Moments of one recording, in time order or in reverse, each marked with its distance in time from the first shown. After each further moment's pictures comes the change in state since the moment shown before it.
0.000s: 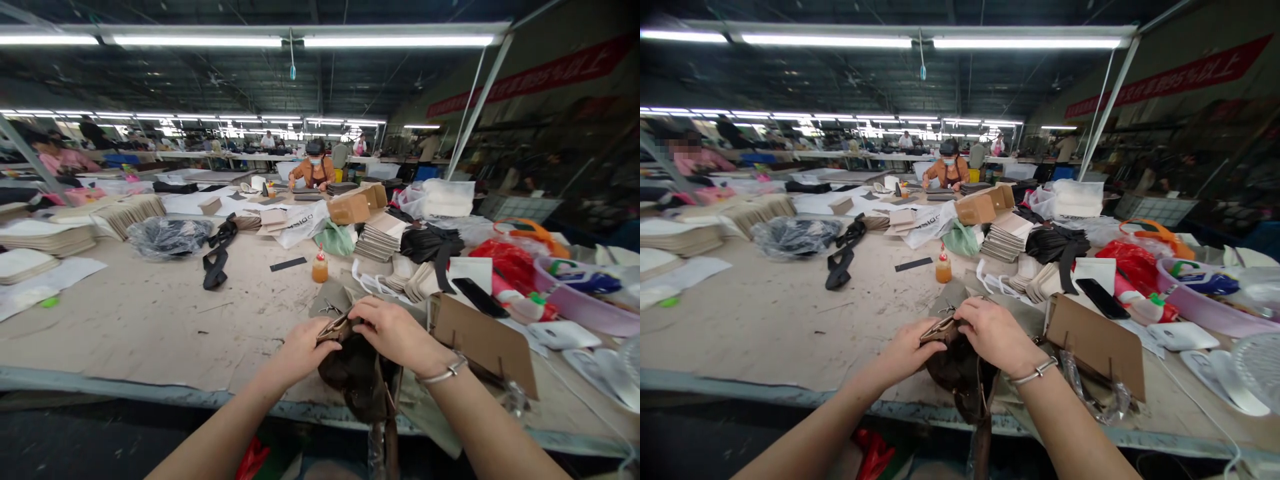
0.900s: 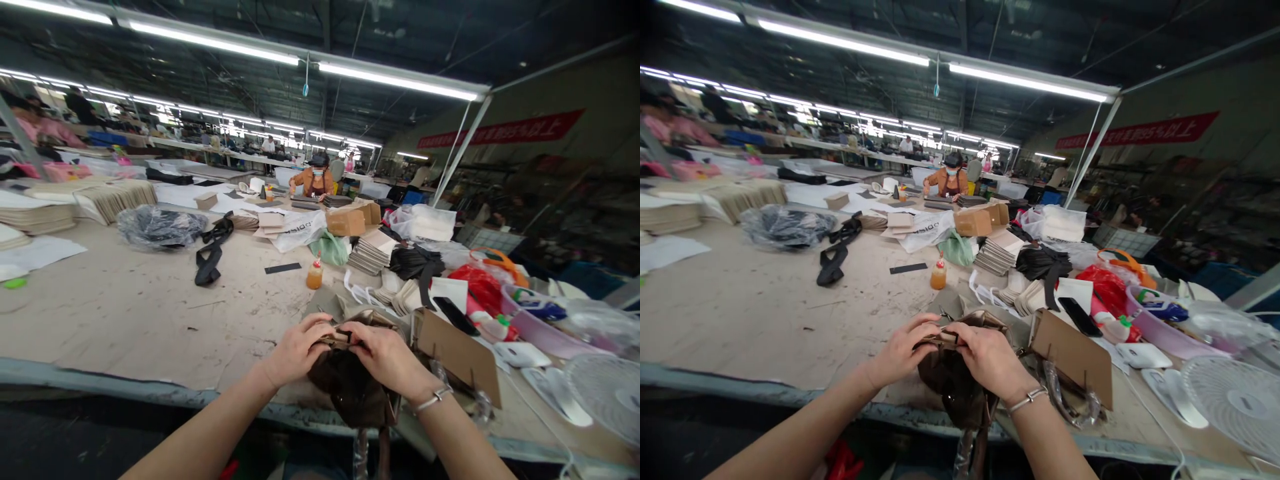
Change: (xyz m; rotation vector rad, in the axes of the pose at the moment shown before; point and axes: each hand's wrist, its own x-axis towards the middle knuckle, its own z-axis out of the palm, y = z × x) left_hand -0.011 -0.018 -0.002 0.024 0.166 0.390; right_hand -0.020 -0.021 0.010 0.017 -0.082 0.064
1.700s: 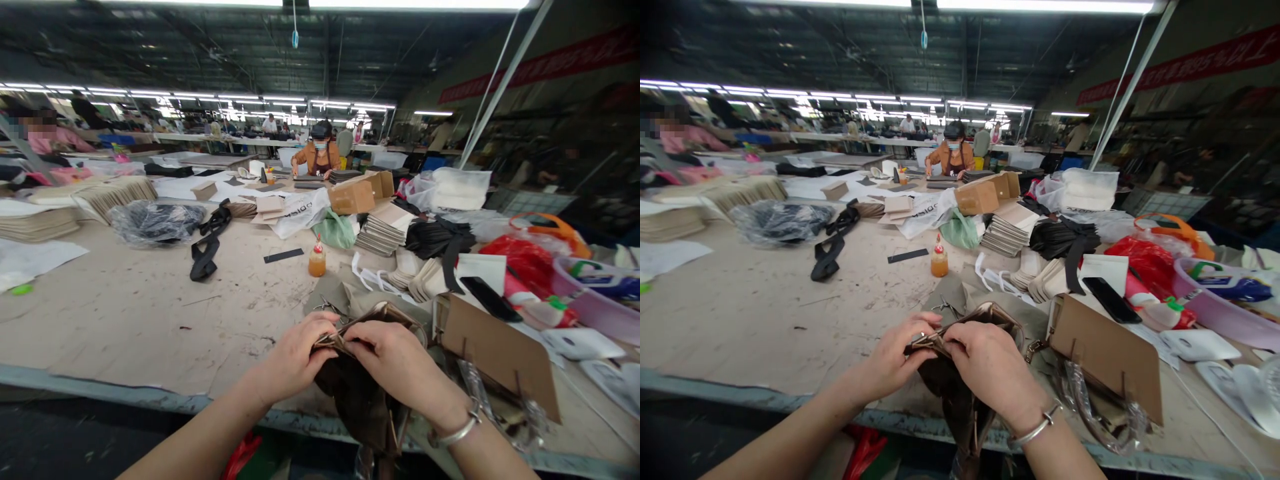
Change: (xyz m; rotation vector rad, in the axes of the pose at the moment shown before) left_hand 0.015 0.006 0.010 -0.029 -0.086 -0.093; right_hand 0.009 0.013 0.004 0.136 -0.017 0.115
